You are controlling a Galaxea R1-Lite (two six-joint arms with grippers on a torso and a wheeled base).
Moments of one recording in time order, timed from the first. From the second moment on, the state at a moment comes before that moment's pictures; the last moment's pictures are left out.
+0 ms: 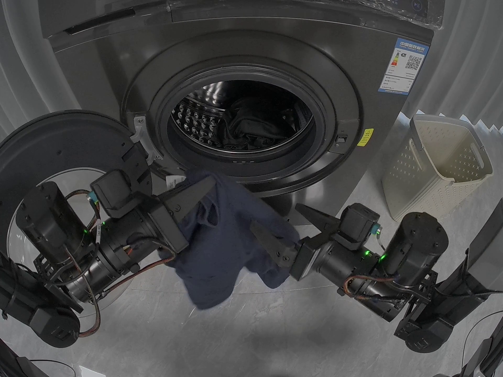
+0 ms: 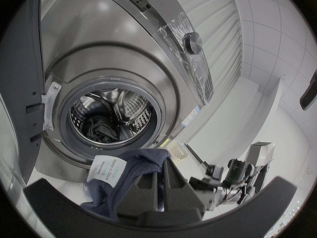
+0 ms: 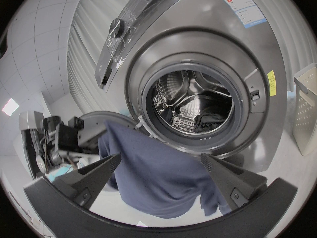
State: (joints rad) left arm -0.59 1.64 -0.43 -1.45 -0.20 -0.41; right arm 0.84 1.92 -0.54 -1.52 -0.11 0.27
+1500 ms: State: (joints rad) left arm -0.66 1.63 -0.58 -1.21 -0.04 -0.40; right arm 0.85 2.13 -0.85 -1.51 -0.10 0.20
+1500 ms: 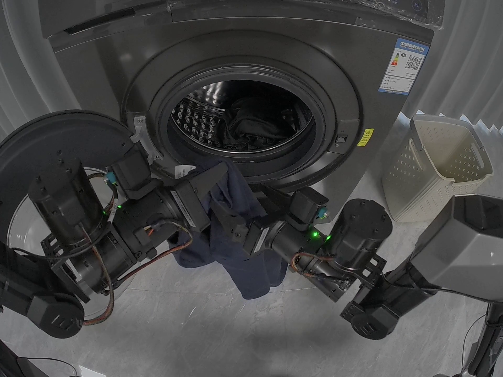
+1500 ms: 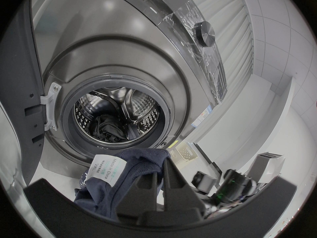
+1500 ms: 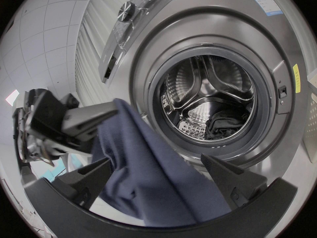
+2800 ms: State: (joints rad) left arm -0.65 1.53 -0.57 -1.14 -0.04 -0.42; right arm 0.63 2.07 -0.57 -1.52 -0.07 0.15
